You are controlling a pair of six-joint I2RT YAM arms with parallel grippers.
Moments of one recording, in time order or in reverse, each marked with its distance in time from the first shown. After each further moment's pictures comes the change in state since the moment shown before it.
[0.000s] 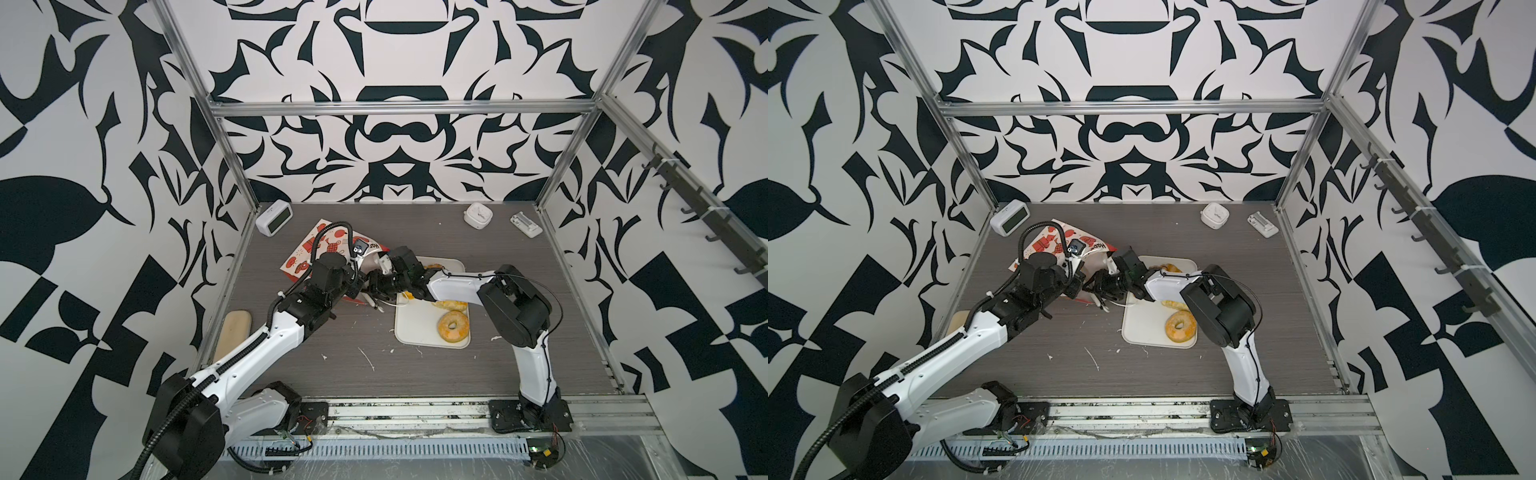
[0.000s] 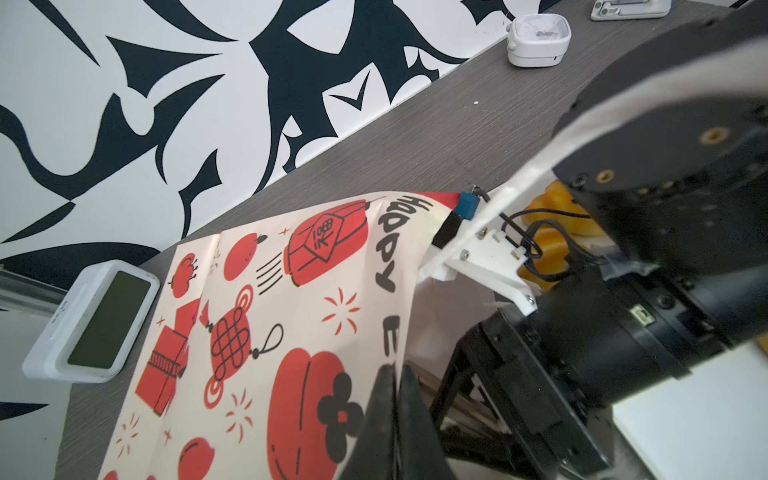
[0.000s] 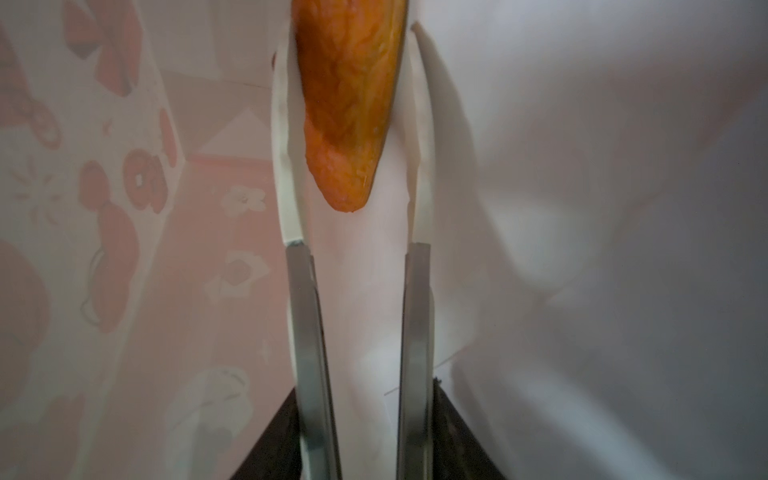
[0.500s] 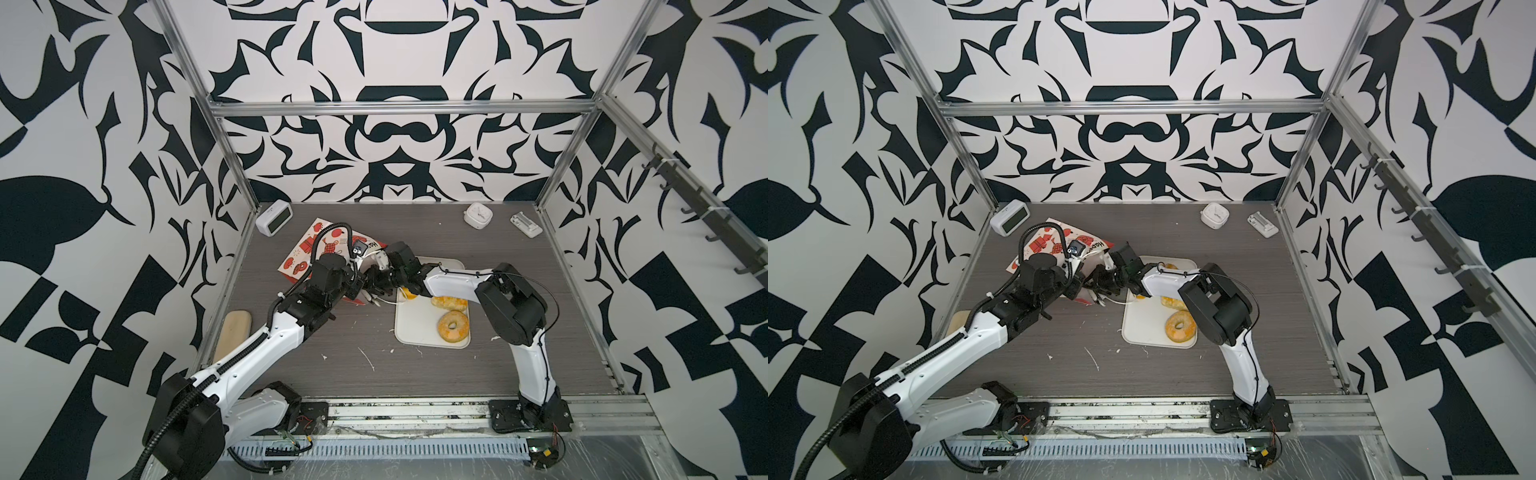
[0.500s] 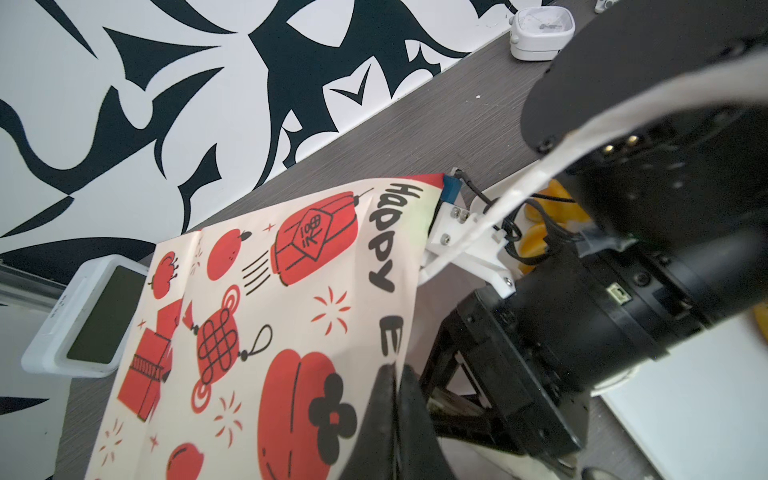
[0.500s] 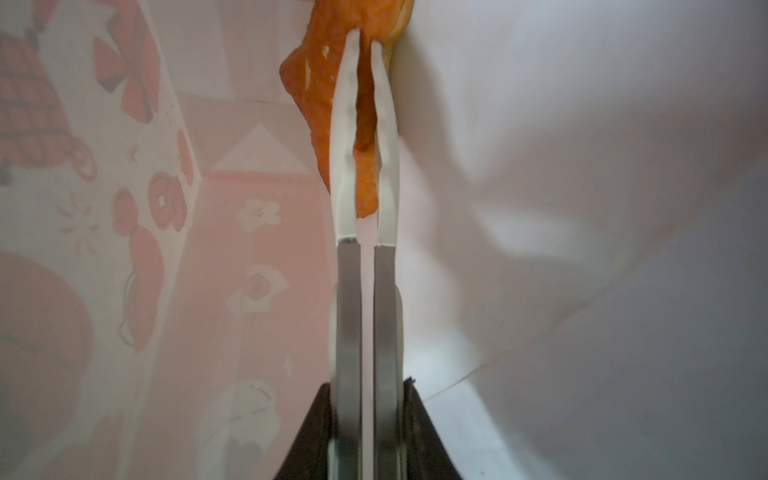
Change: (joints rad) left arm 0.003 0.000 -0.013 0.007 0.000 0.000; right arm 0.000 0.024 0.070 -0.037 -0.003 -0.005
